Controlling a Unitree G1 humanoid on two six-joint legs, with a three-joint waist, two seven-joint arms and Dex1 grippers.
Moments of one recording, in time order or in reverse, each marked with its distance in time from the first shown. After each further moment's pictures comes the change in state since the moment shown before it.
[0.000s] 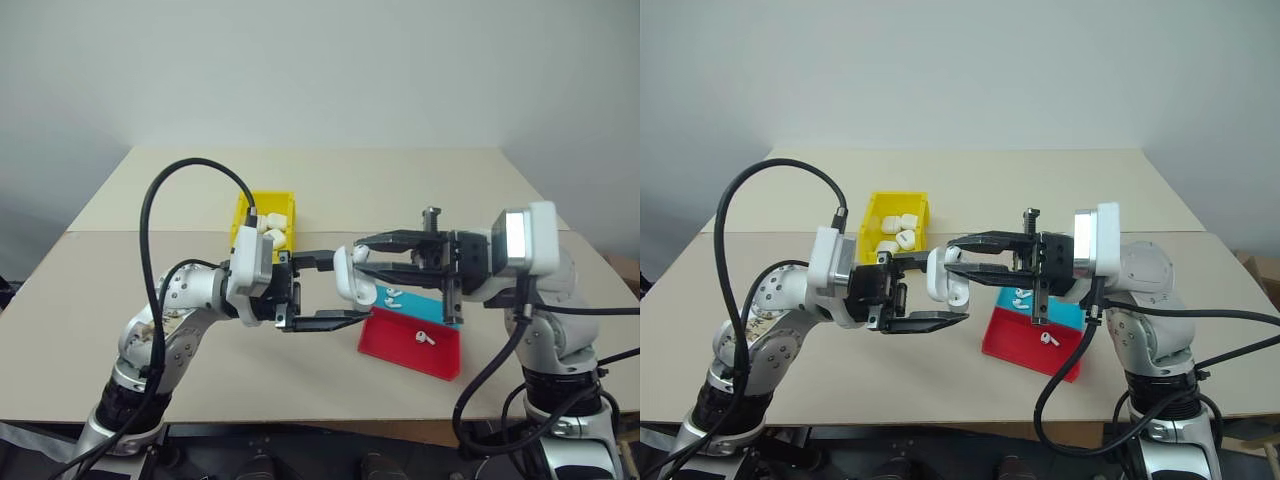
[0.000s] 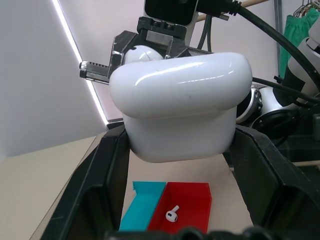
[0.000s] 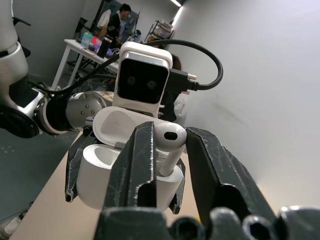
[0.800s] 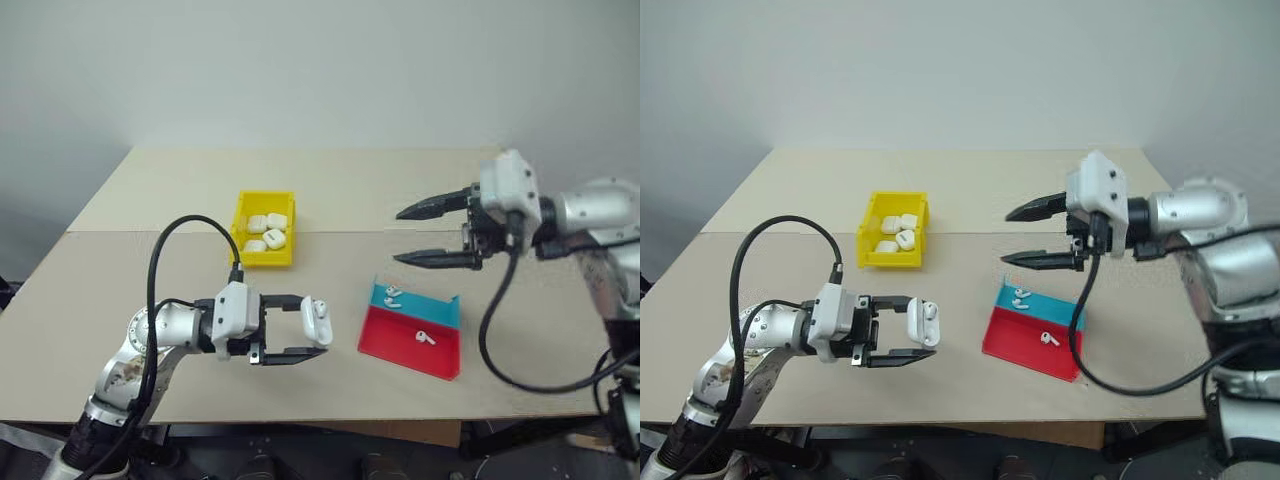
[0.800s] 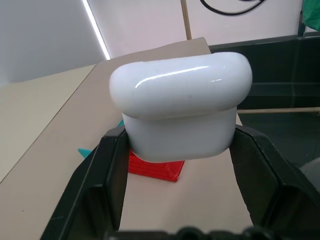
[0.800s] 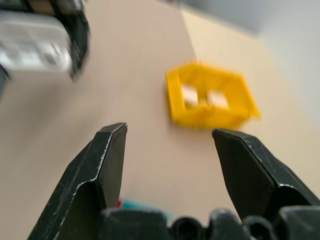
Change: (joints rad) left arm 0.268 0.130 0.025 0.048 0.181 -0.175 -0.083; right arm -0.352 -0.471 0.274 0.305 -0.328 0.270 0.117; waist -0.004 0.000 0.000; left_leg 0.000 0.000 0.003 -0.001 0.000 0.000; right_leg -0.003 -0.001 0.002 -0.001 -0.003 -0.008
